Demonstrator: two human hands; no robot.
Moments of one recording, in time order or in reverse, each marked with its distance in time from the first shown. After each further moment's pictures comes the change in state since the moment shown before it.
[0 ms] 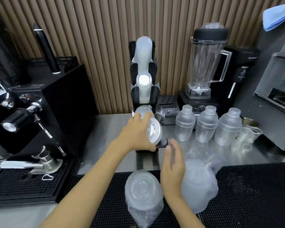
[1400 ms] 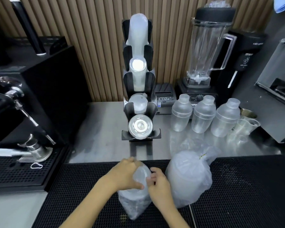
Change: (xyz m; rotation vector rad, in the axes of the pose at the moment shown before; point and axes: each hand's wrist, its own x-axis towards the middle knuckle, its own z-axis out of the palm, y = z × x) left_hand -0.072 -0.022 0.093 0.050 -0.534 -0.081; right_hand -0.041 0.062 -0.028 -0.439 -0.544 0.398
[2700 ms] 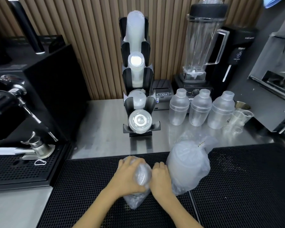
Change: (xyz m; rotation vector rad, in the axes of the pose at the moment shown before) left_hand -0.005 -0.017 0.060 -0.202 0.290 0.072; right_hand 0.014 0.027 0.024 -0.748 0.152 -0.142
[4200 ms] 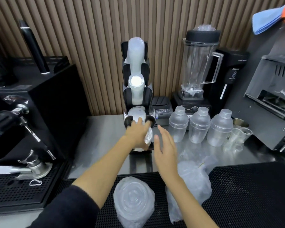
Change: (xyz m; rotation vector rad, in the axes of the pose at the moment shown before) left_hand 0.139 0.052 -0.121 0.473 0.020 -0.002; right_hand 0.065 -0.037 -0.128 0.764 0.468 -0.189
